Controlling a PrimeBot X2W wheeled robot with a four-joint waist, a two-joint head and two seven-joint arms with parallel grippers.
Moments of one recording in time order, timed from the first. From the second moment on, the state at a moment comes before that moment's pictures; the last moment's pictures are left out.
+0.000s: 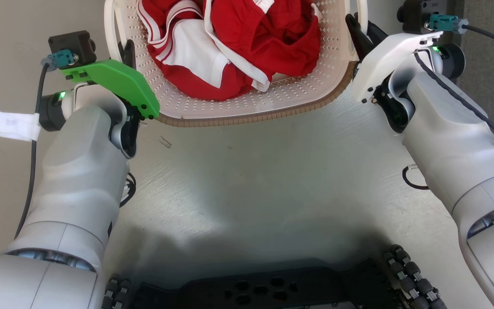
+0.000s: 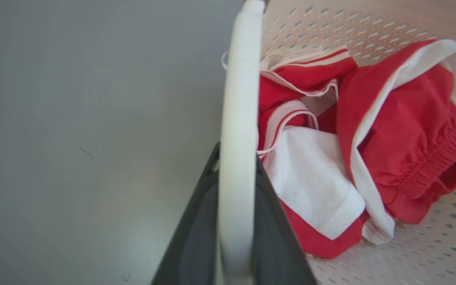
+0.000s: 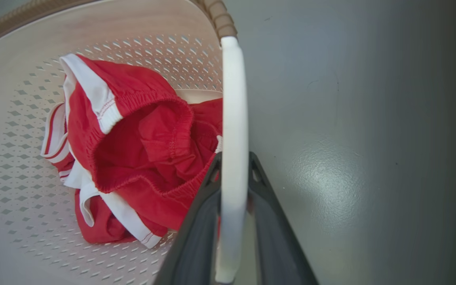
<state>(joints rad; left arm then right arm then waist) -1.07 -0.05 -0.37 1.23 -0.62 -0.04 -0.21 -1.08 -0.08 0.63 1.20 0.61 0.12 -0.23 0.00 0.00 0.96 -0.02</state>
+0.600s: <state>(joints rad) -1.07 -0.03 -0.39 1.25 -0.63 -0.07 -0.21 -1.08 -0.09 0.66 1.21 0.61 0.13 -0.23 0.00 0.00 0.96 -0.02</state>
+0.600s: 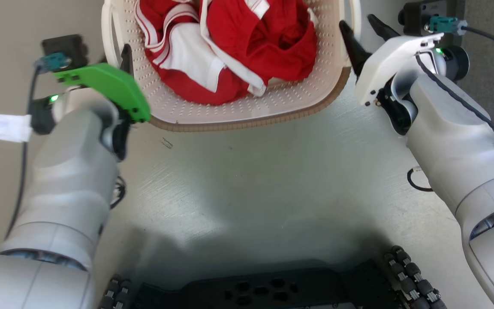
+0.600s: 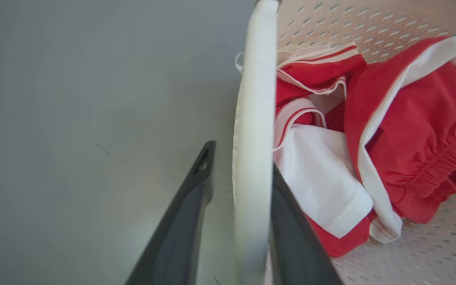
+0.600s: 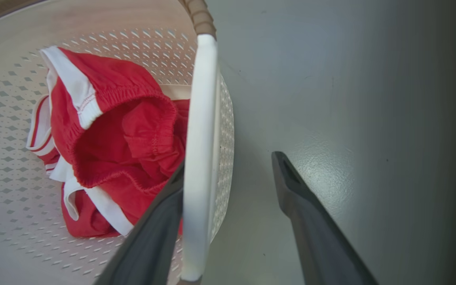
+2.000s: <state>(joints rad) -0.91 0.06 -0.37 0.95 -0.55 -0.06 -0.25 -0.90 -0.14 0.62 0.94 0.64 0.13 -0.25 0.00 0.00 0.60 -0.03</state>
